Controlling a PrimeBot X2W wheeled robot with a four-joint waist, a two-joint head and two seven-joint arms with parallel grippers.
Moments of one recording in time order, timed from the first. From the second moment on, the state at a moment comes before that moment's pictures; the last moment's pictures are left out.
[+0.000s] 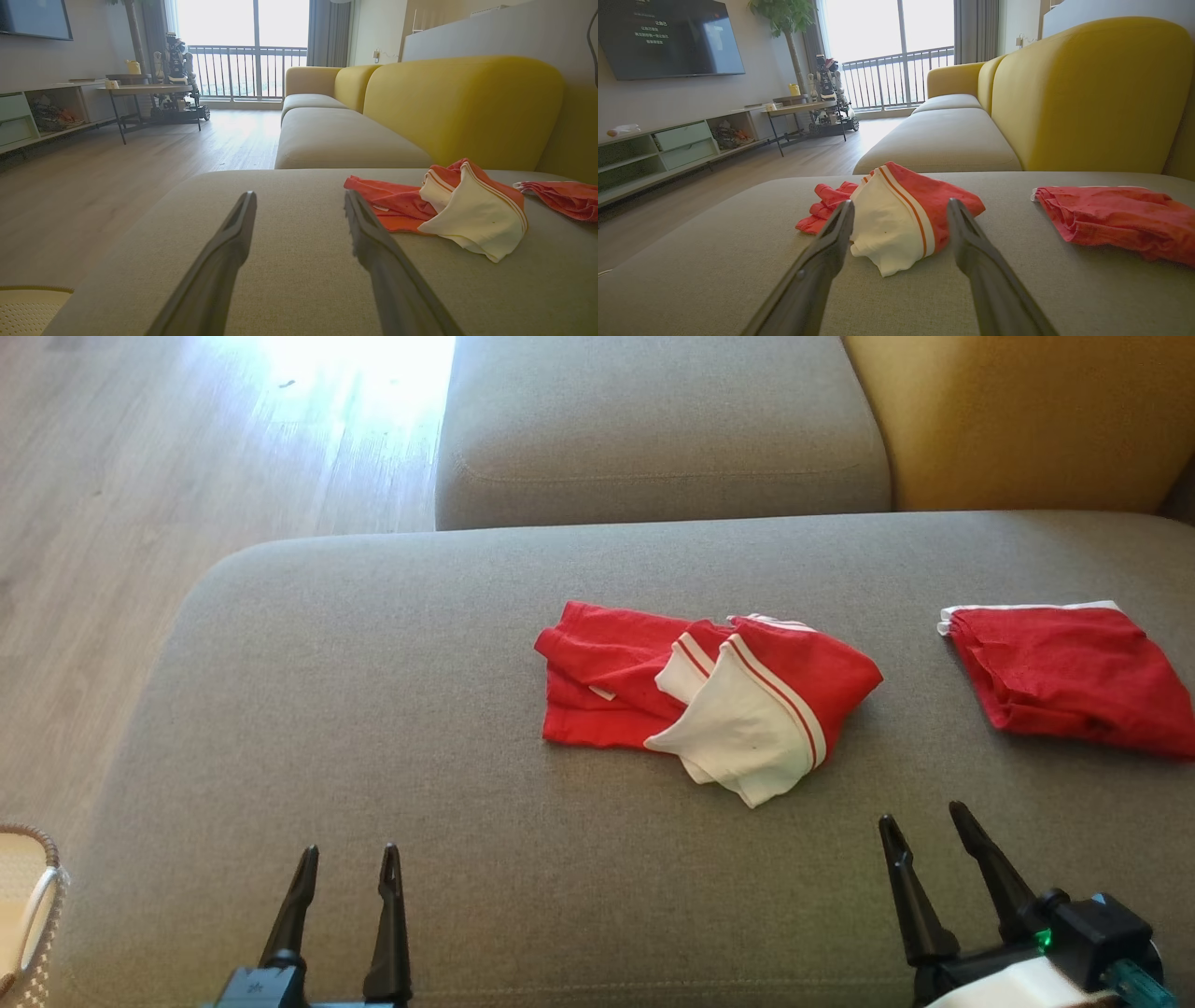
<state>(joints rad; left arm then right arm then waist) 0.31 0.06 -0.21 -0.11 -0.07 0.12 -0.25 0.20 -0.04 -0.01 0.04 0.17 0.13 -0.25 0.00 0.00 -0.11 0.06</state>
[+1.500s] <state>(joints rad) -0.66 0.04 -0.65 0.71 -0.29 -0.07 -0.20 0.04 -0.04 0.01 0.01 0.14 0.13 -0.25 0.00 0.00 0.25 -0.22</state>
